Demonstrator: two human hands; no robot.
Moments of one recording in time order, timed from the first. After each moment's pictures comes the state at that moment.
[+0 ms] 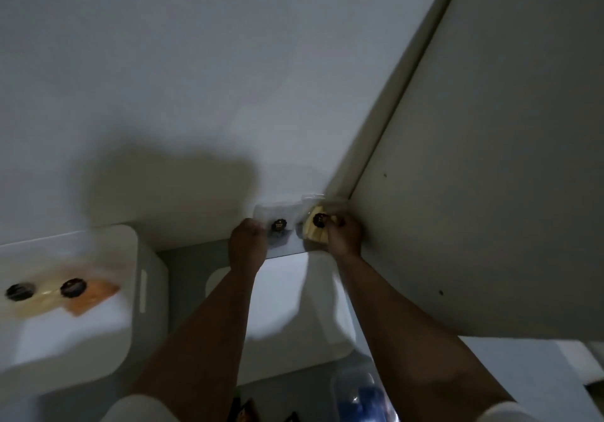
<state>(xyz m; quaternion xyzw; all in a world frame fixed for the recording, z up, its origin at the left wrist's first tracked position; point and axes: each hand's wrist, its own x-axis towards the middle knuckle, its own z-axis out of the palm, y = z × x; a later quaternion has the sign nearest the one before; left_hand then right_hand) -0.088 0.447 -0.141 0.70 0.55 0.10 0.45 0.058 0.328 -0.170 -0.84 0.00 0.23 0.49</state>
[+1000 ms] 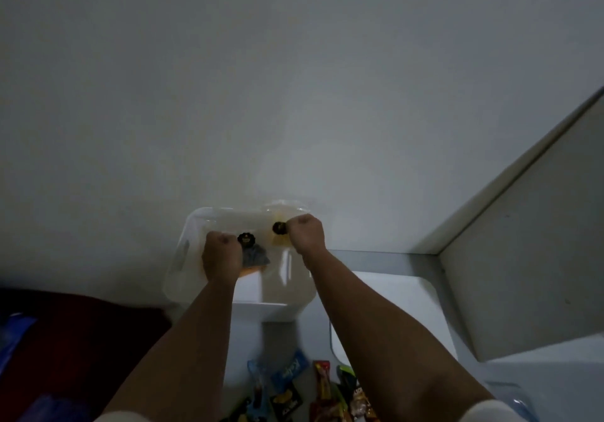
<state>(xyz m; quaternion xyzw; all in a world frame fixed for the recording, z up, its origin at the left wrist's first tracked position) -0.434 0.573 -0.052 0.54 0.68 0.28 0.40 -0.280 0.520 -0.035 -0.78 -0.21 0.34 0.48</state>
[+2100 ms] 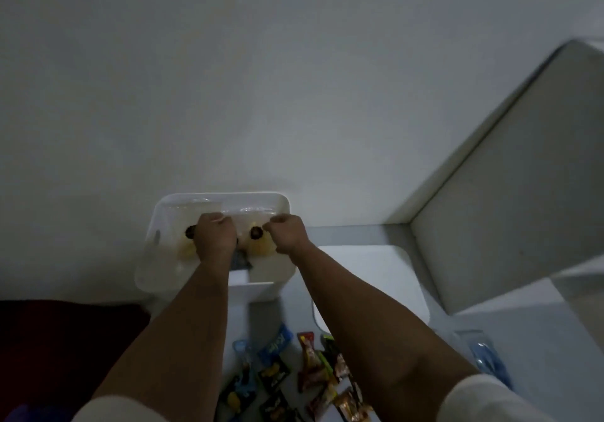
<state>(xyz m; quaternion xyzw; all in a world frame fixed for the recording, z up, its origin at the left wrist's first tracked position) -0.410 0.555 -0.039 0.52 0.66 0.27 0.47 -0.286 0.487 -0.058 -0.79 -0.19 0.42 0.41</state>
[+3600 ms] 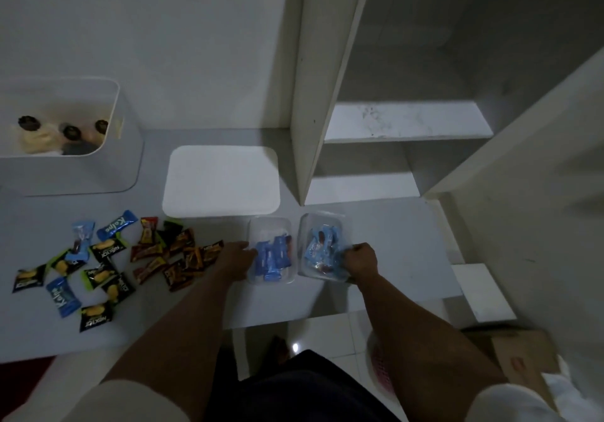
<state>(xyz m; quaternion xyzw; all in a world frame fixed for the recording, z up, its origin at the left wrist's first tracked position) -0.242 0.098 -0.145 0.58 0.58 -0.08 0.57 -0.014 -0.092 -0.213 -0.90 -0.04 0.32 0.29</state>
